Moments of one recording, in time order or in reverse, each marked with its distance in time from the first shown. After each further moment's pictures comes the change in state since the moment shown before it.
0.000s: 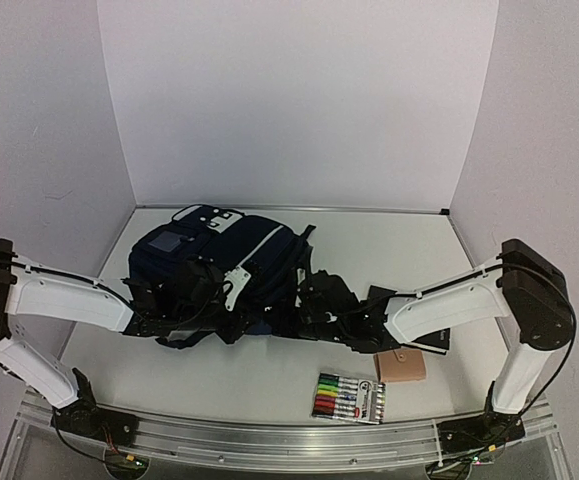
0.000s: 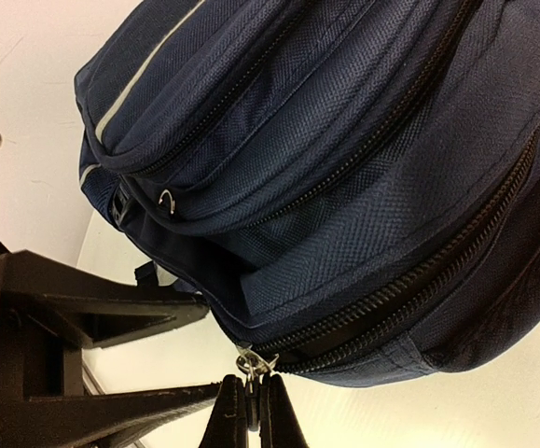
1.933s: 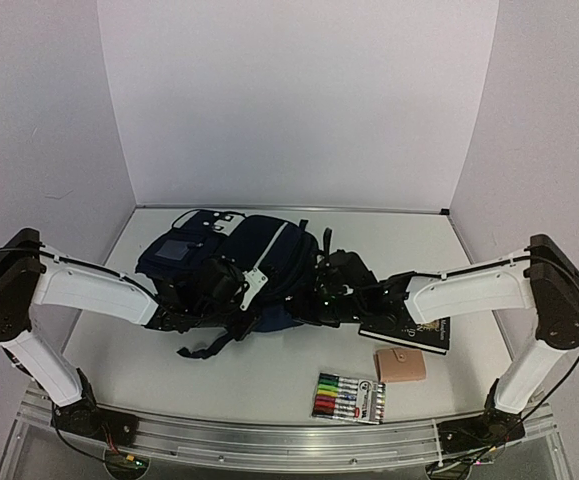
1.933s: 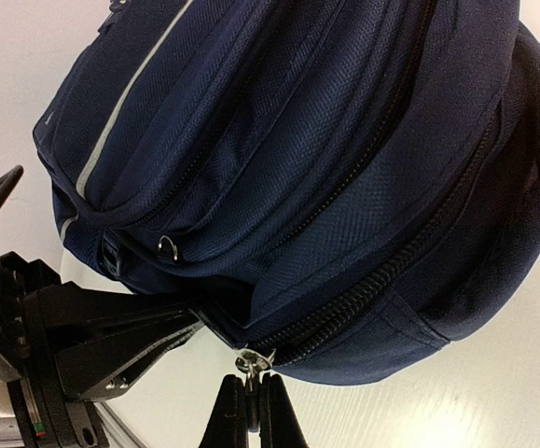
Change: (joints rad) left arm -0.003 0.152 0.117 -0.051 -0.102 0.121; right arm -0.100 -0.106 0.009 -0.210 -0.060 0.003
